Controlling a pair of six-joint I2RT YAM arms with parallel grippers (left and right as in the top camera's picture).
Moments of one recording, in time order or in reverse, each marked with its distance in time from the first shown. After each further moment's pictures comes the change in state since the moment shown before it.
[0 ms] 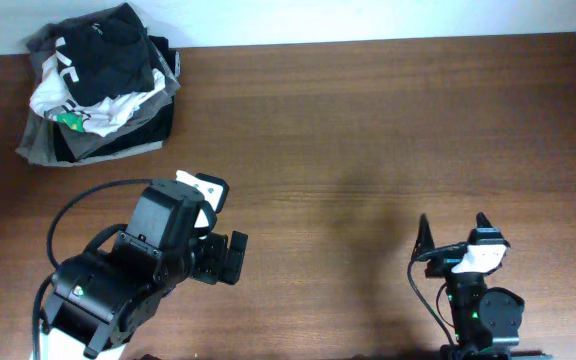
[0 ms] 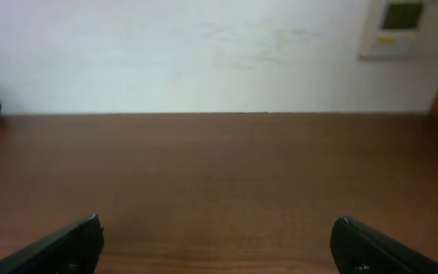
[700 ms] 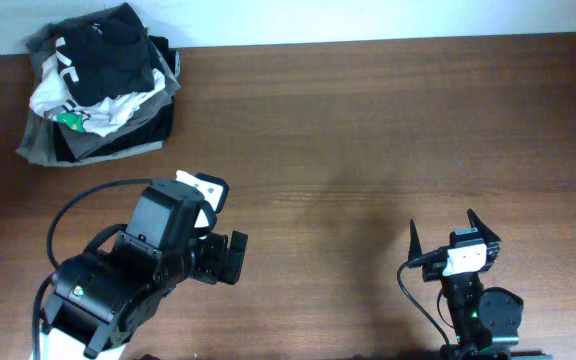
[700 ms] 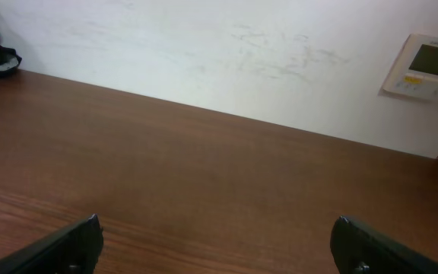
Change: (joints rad) left arm 0.000 0.000 0.000 0.000 0.000 0.000; right arm 0.000 0.000 0.000 -0.006 -0.072 -0.166
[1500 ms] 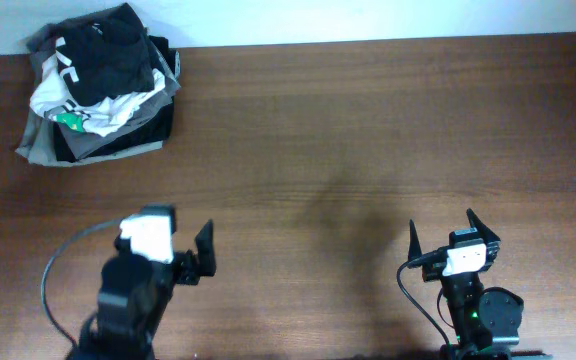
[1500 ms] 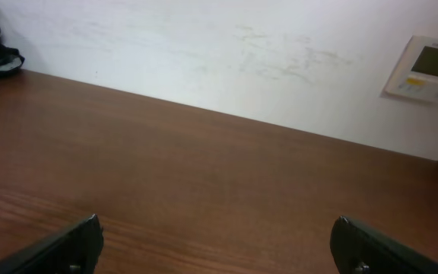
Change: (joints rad) left arm 0.271 -0.542 -0.775 0.769 -0.041 -0.001; right arm 0.000 0.000 0.000 0.001 -0.007 -0.002
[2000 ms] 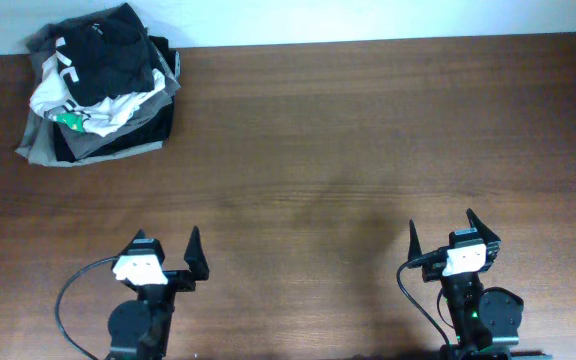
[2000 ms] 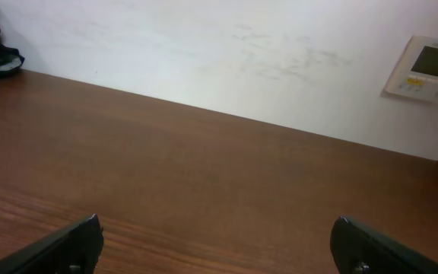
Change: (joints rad) left arm 0.127 -0.389 -0.483 0.402 0.000 0.006; right arm 0.000 0.000 0.000 0.000 0.000 0.000
